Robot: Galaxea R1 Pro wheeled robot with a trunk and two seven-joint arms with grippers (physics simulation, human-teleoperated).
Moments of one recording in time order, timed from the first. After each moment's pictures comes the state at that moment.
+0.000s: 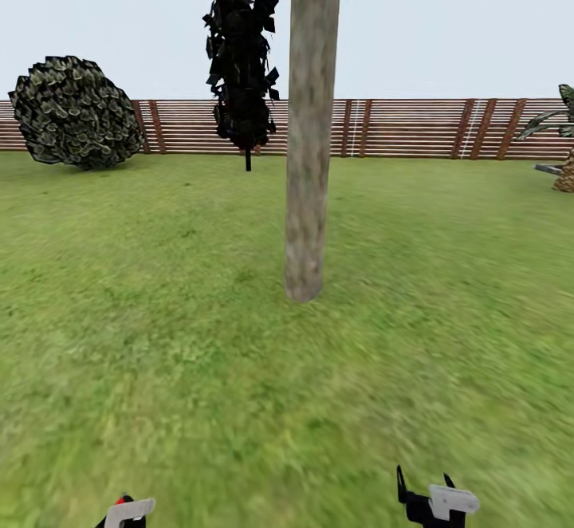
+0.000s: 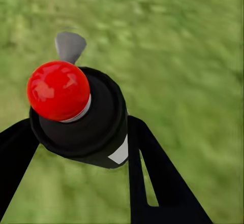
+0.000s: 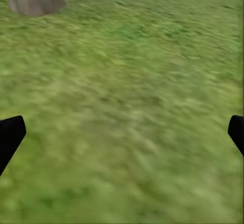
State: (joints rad) left arm -0.29 0.14 0.05 -0.25 0.09 -0.43 0.01; right arm -0.34 -0.05 -0.05 -0.15 0.01 -0.87 -0.14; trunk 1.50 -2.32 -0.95
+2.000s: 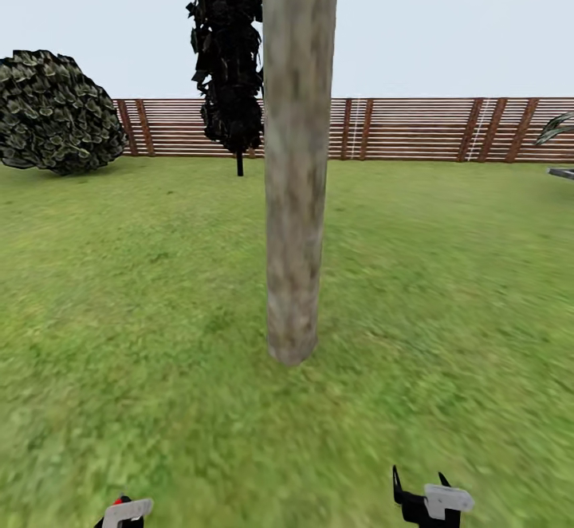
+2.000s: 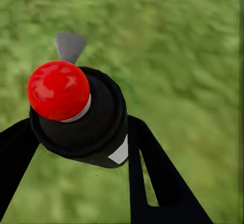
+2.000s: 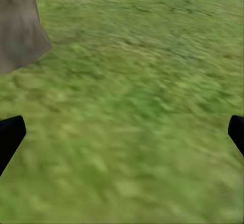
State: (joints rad) left arm -0.29 0.14 0.05 -0.24 0.10 -0.43 0.01; right arm -0.34 -0.04 -0.05 -0.15 0.03 -0.87 -0.14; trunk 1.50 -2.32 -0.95
